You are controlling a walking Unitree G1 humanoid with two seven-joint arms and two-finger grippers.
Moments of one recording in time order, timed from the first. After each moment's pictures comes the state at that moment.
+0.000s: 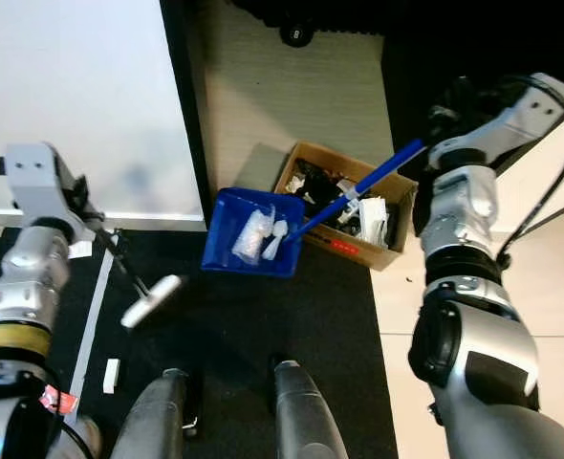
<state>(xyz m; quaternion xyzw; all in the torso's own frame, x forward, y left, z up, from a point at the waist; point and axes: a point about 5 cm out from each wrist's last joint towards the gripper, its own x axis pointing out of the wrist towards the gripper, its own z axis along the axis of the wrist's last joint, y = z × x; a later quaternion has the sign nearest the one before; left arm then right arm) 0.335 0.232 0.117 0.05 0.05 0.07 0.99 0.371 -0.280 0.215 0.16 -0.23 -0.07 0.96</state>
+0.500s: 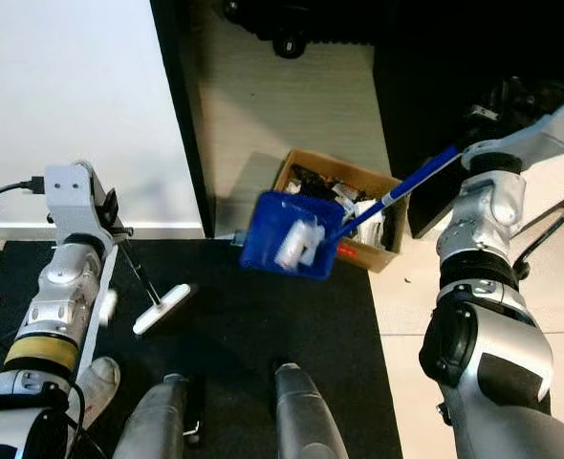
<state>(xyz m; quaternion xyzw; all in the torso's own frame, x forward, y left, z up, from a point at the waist) 0.331 0.214 0.100 0.05 0.05 0.07 1.00 0.359 -0.302 0.215 0.18 -0.27 -0.14 0.93</state>
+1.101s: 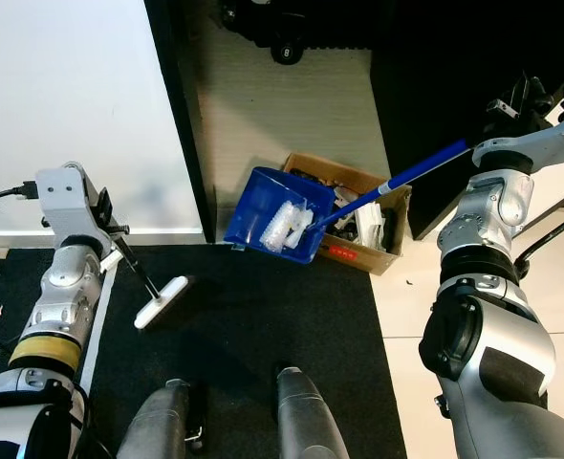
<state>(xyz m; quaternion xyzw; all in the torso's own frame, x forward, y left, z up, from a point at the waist) 0.333 0.214 0.100 0.04 0.03 0.09 0.99 0.360 -0.303 0.218 0.20 -0.28 -0.15 0.93</state>
